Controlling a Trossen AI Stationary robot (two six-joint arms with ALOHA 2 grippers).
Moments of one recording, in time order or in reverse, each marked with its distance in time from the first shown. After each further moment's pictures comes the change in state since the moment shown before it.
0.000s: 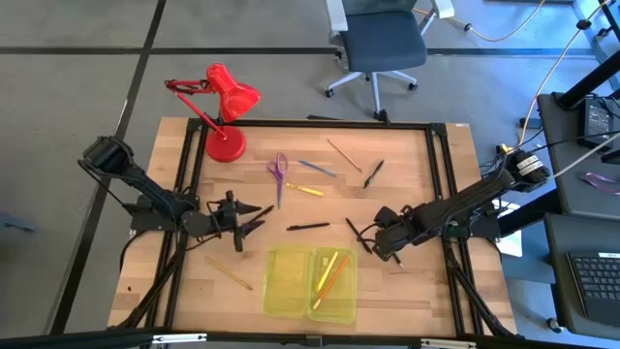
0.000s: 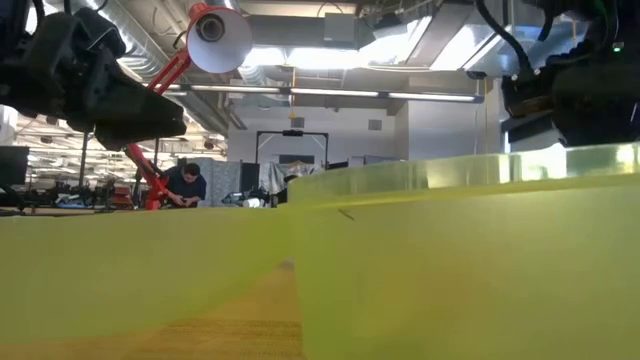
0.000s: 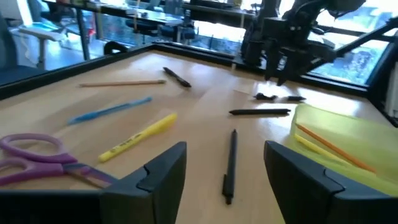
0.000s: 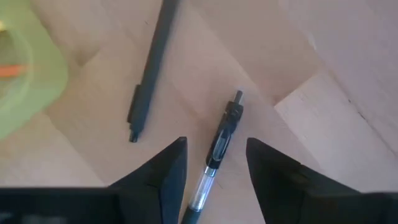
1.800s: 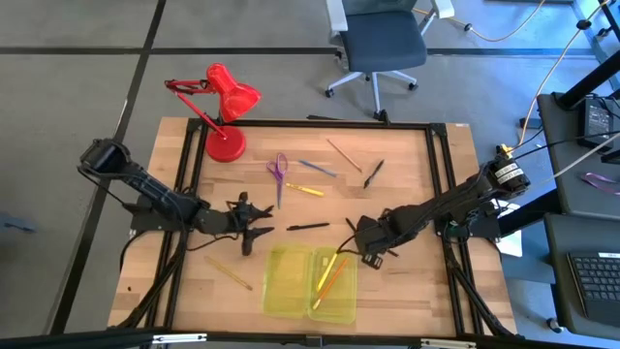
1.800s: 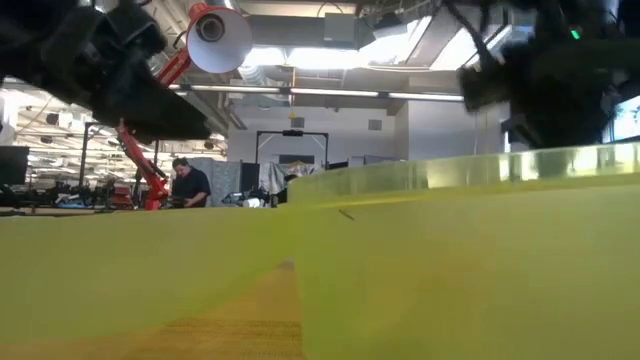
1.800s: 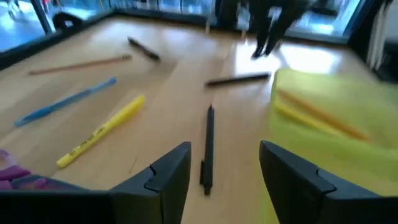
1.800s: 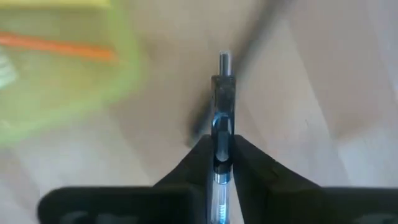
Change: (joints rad) left arm 0.143 0.000 0.190 -0.359 0.289 0.026; right arm -0.058 0.206 0.222 -0.012 -0.129 -0.310
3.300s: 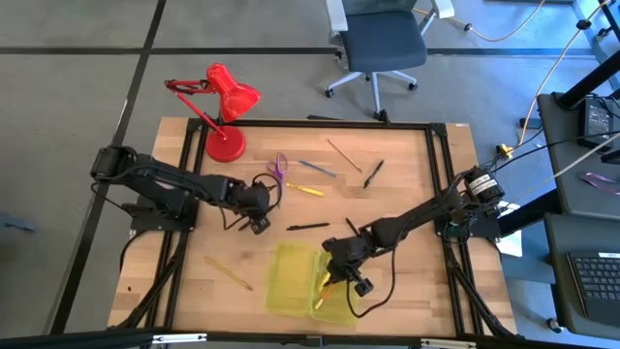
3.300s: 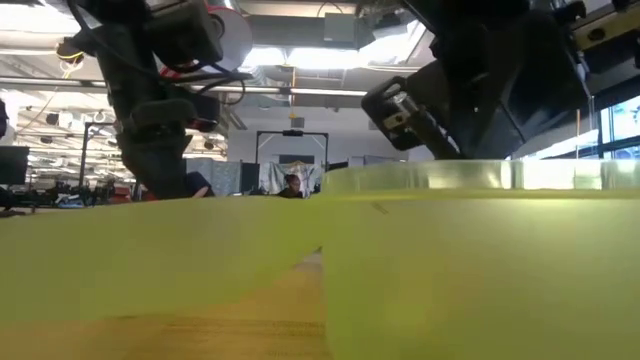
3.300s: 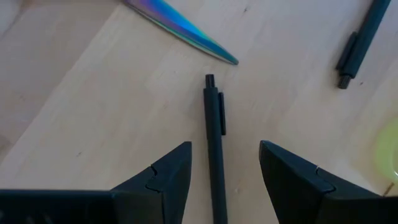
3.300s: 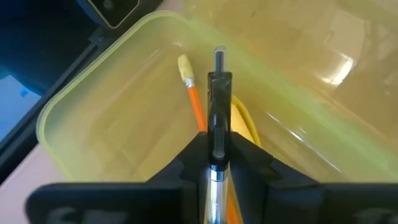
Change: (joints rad) left arm 0.382 0.173 0.411 -1.034 0.402 -0.325; right arm 0.009 0.229 0.082 0.640 -0.338 -0.939
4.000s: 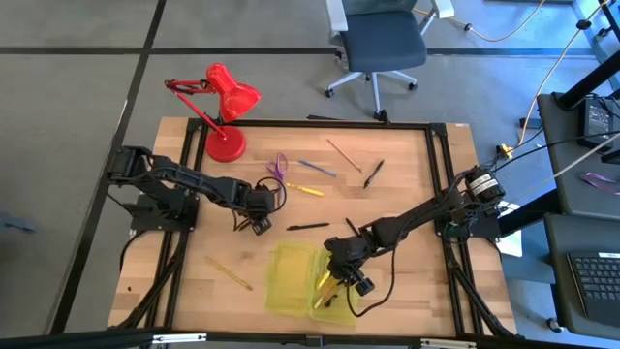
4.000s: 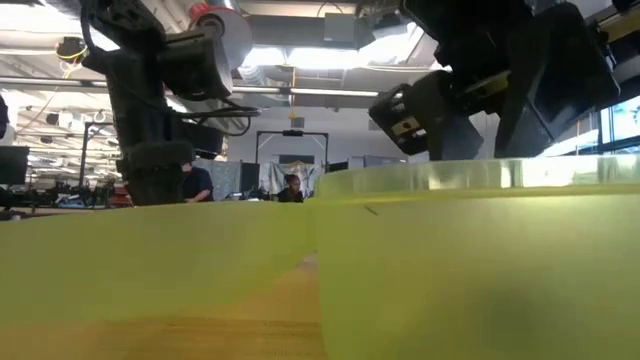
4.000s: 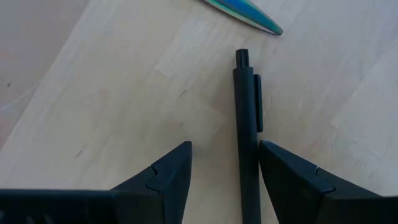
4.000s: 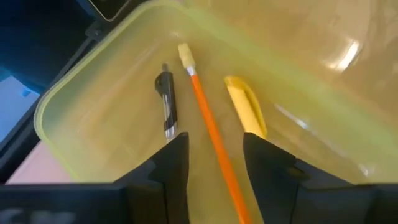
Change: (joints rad) left arm 0.018 0.164 0.005 0.009 -0.006 0.023; right arm 0.000 -0.007 0.000 -0.044 0.000 0.044
